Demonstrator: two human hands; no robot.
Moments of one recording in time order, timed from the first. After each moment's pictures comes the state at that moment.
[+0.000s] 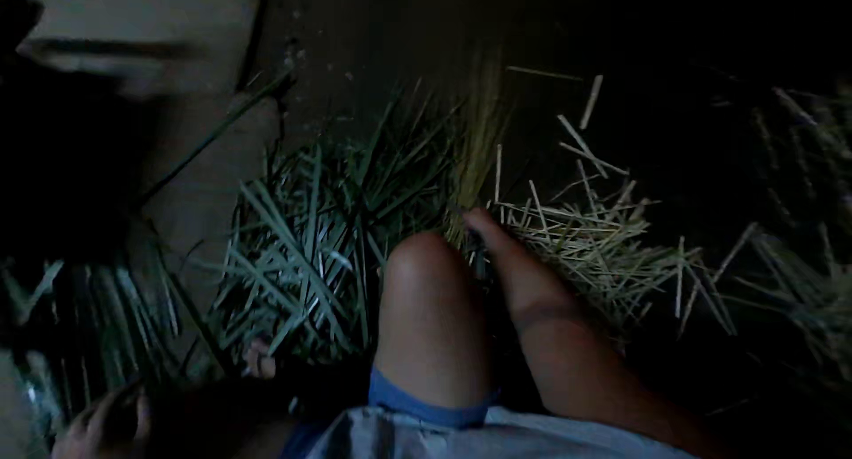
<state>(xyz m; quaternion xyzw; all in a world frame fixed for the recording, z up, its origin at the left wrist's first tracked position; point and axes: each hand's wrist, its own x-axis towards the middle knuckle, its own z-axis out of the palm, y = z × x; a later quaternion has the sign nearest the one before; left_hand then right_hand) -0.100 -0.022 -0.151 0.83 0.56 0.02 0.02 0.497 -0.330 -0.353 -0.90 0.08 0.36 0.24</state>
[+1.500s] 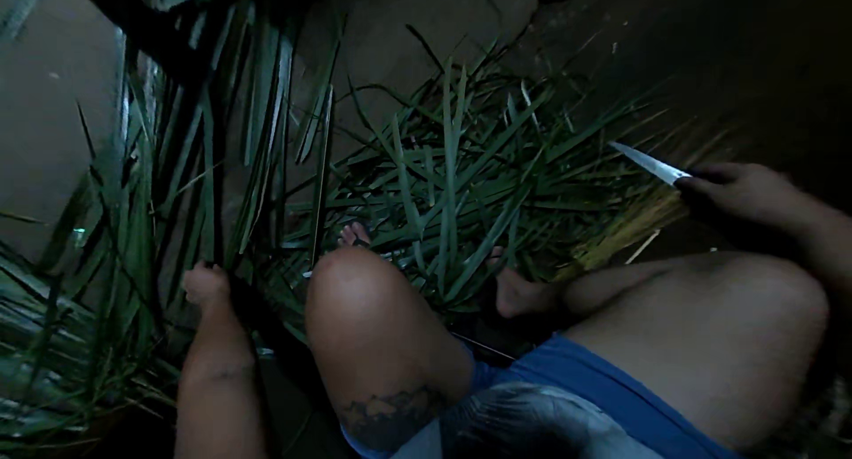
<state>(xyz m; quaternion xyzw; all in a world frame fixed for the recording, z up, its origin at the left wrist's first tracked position) -0.434 0.082 -0.484 0.44 0.86 -0.07 0.24 0.350 -0.082 -0.139 -0.92 -0.29 0.26 -0.03</state>
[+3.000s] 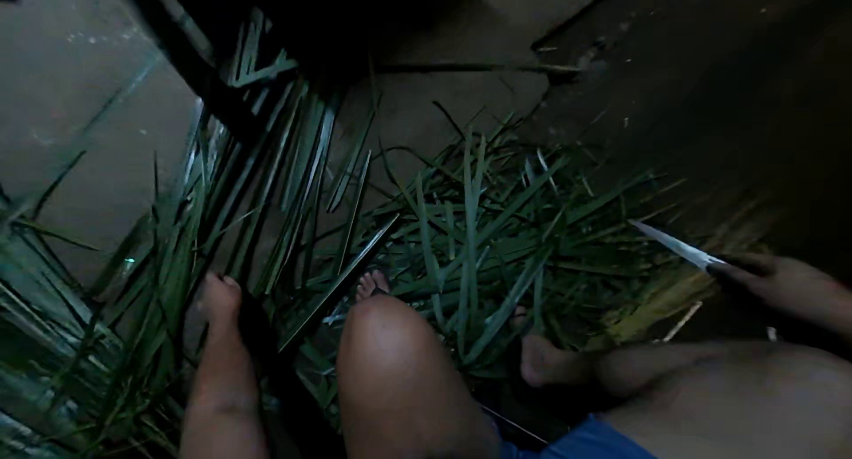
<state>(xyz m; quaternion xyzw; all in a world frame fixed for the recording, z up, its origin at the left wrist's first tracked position) -0.439 0.135 -0.461 0.47 0.85 -0.04 0.24 0.371 -0.096 -0.146 -0.91 -0.30 0.27 -0.04</state>
